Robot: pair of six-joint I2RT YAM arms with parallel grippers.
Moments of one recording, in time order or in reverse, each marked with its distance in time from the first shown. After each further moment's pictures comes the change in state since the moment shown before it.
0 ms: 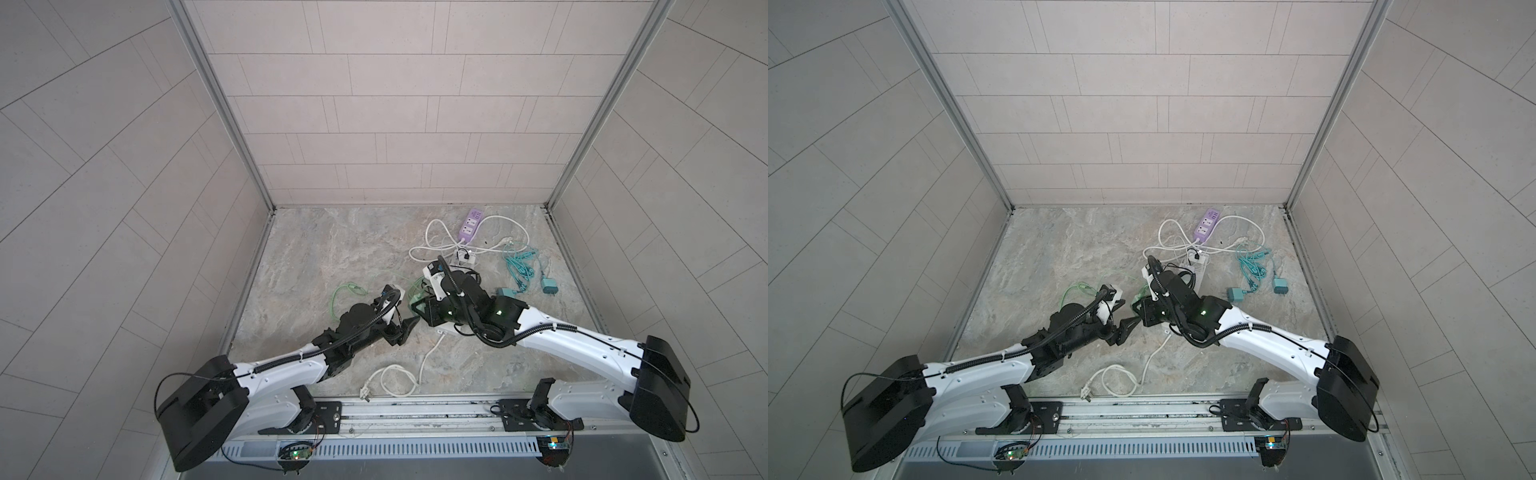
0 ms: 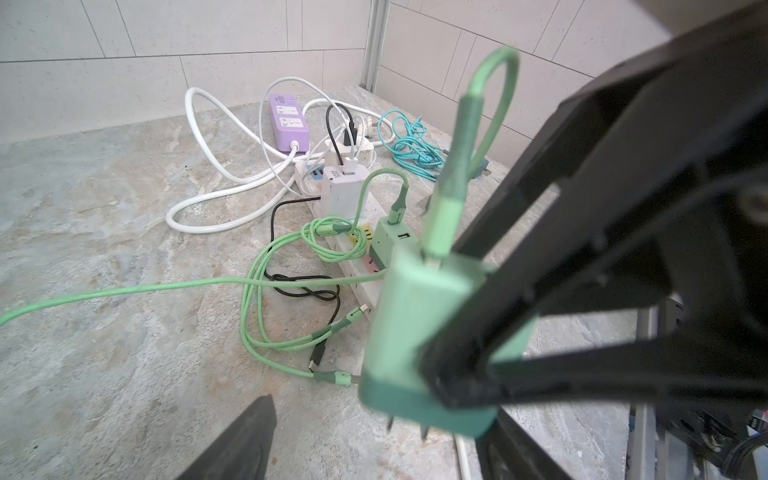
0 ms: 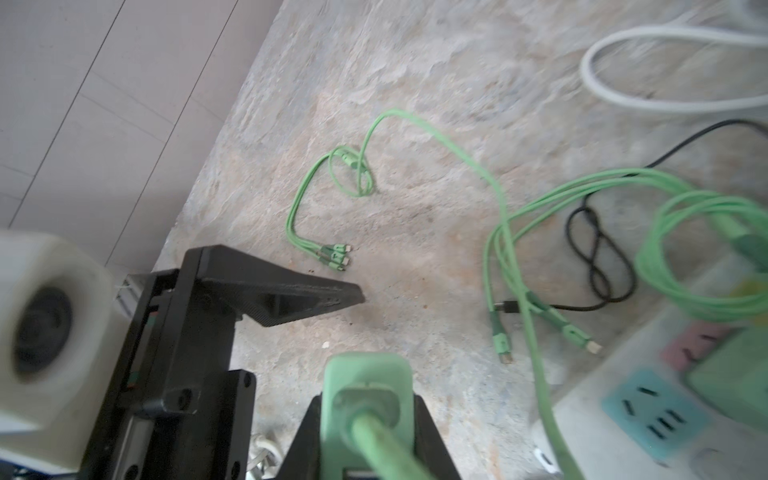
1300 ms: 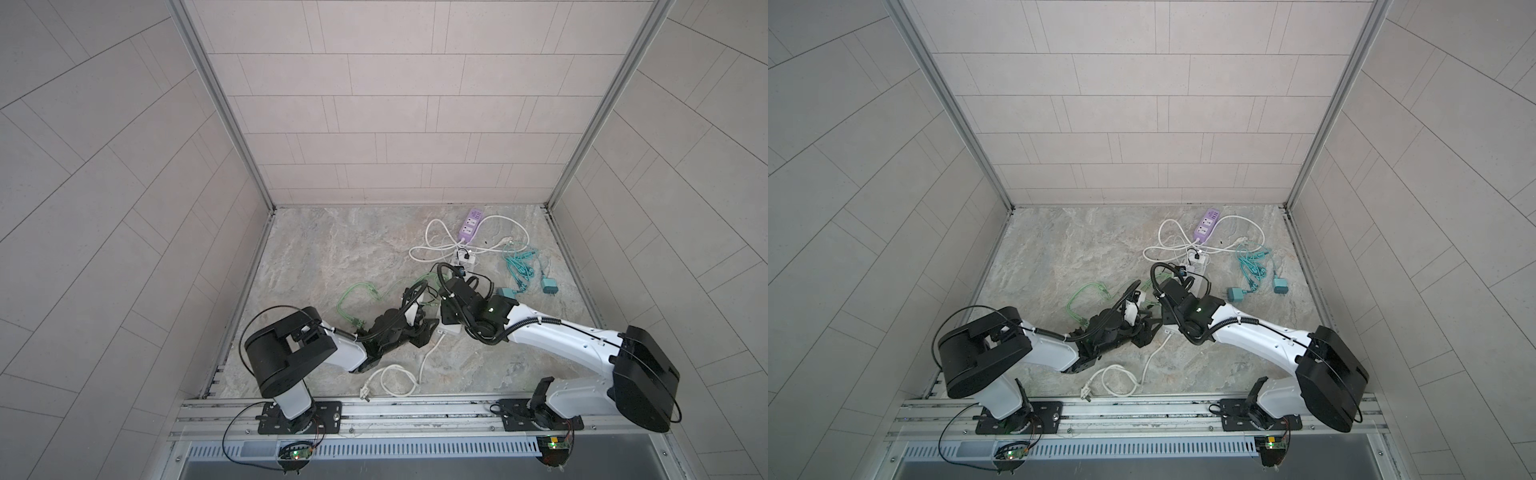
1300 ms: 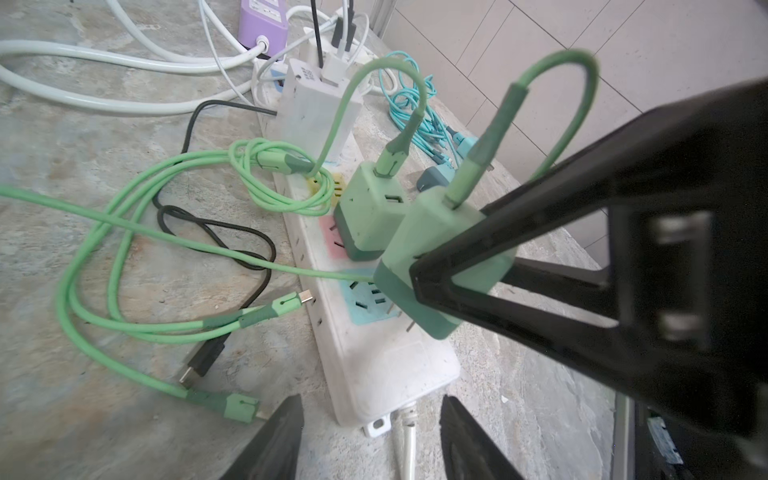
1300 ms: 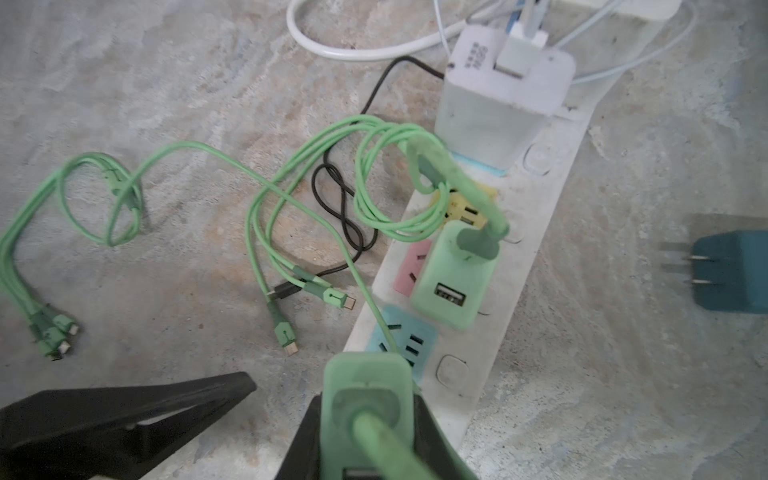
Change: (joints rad) left arm -0.121 0.543 0.110 0.388 -0.057 -0.327; right arm -0.051 0.079 -0.052 -0.158 0.331 0.117
